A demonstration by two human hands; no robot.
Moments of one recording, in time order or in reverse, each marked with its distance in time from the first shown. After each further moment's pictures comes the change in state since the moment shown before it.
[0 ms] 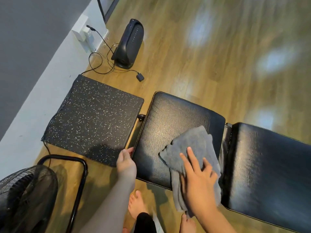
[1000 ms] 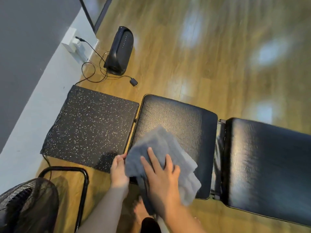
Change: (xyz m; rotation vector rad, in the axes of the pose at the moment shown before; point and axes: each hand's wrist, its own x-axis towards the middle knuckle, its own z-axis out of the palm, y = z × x) left_hand 0.004 -0.001 0.001 -0.069 -0.024 0.052; right_hand 0.012 -0.079 0.011 0.028 -0.013 -0.170
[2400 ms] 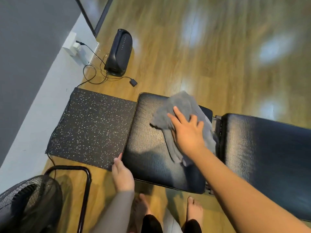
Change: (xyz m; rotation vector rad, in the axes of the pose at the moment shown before) left_hand -0.030 -0.022 0.005 0.042 0.122 0.038; right_hand 0.092 0.113 -0.058 -0.019 -0.055 0.094
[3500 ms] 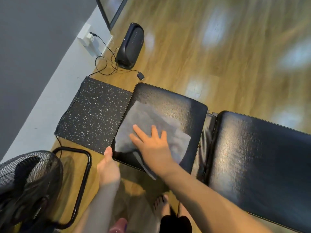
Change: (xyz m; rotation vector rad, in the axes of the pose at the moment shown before) left_hand -0.068 0.018 -0.007 0.268 0.169 0.002; right_hand -0.065 -0.040 0.029 -0.025 -0.041 -0.486
